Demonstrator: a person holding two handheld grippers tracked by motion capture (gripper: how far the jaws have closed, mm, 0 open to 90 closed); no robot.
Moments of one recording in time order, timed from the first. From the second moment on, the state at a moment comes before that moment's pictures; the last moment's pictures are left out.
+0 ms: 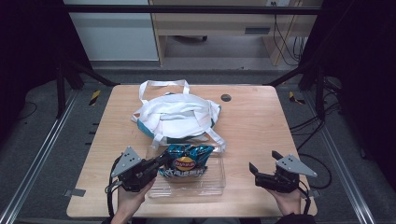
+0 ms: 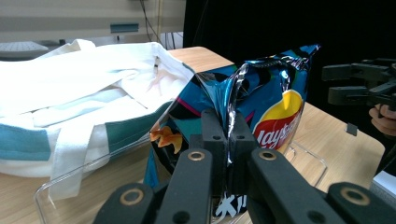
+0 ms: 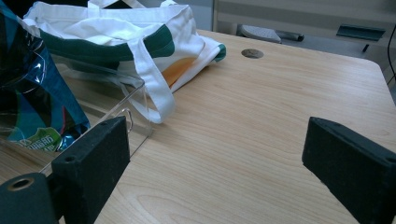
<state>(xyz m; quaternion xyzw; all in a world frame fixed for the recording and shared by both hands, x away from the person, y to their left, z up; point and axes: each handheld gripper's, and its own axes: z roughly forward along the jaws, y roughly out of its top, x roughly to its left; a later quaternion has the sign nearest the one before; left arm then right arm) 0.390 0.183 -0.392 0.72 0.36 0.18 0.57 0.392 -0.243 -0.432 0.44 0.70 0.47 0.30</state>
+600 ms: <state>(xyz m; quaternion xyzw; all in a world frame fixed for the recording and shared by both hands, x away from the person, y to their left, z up) 0.402 0.184 -0.391 0.71 0.38 0.18 0.56 0.393 -0.242 -0.432 0.44 0.70 0.47 0.30</state>
